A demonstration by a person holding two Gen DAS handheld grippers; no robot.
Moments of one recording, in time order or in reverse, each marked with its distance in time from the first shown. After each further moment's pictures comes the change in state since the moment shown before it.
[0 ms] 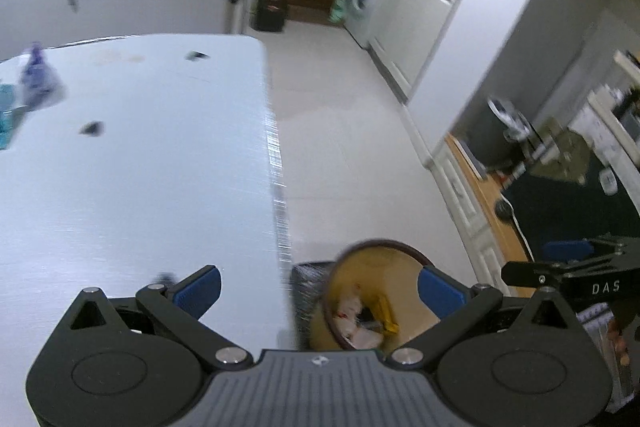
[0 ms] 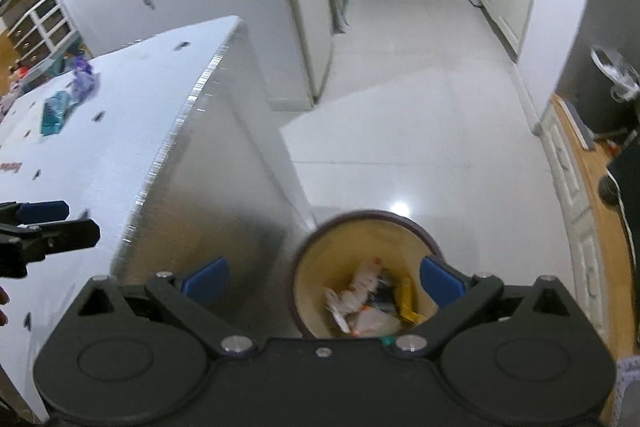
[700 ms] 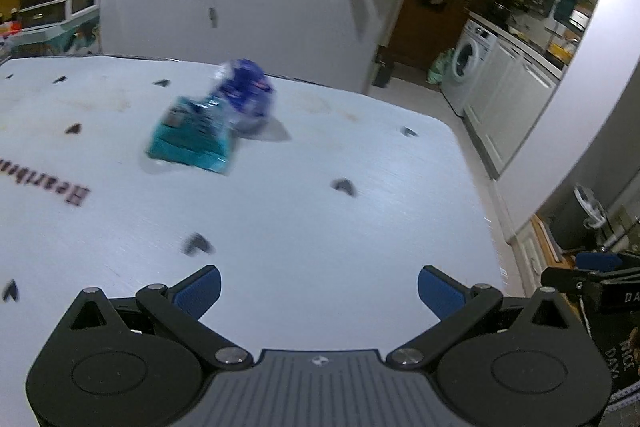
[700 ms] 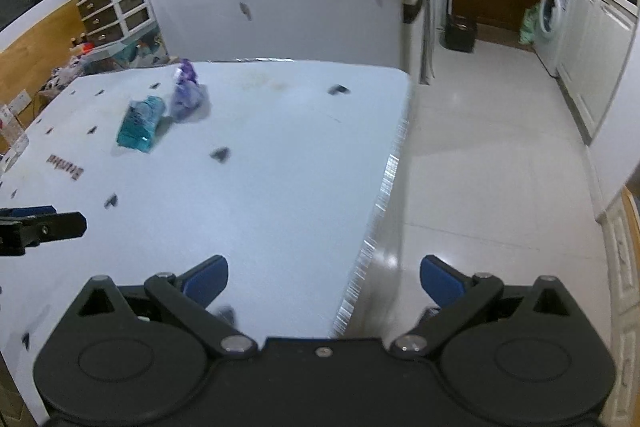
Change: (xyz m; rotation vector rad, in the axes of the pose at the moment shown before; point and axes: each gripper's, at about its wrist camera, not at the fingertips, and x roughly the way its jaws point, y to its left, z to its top) left arm -0.080 0.200 0.006 -0.172 -0.146 0.188; right arm 0.041 0.191 0.068 -0.185 -0.102 0.106
